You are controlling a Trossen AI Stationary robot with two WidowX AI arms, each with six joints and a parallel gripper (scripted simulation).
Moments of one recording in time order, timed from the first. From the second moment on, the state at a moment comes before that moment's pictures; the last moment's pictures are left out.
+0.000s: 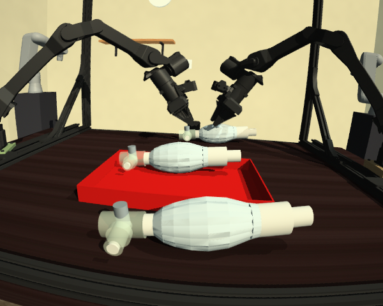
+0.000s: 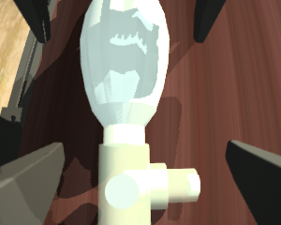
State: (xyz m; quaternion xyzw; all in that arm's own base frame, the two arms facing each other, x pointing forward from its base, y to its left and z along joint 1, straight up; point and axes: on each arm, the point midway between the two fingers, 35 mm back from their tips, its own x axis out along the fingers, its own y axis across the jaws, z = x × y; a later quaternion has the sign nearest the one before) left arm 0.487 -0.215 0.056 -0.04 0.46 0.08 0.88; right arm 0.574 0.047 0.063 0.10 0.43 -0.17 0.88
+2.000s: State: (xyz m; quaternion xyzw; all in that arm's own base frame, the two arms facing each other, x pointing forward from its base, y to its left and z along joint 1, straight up) left arm 0.485 -0.215 0.012 -0.04 0.46 0.08 0.89; right arm 0.573 0.047 0.007 0.09 0.43 -0.18 0.88
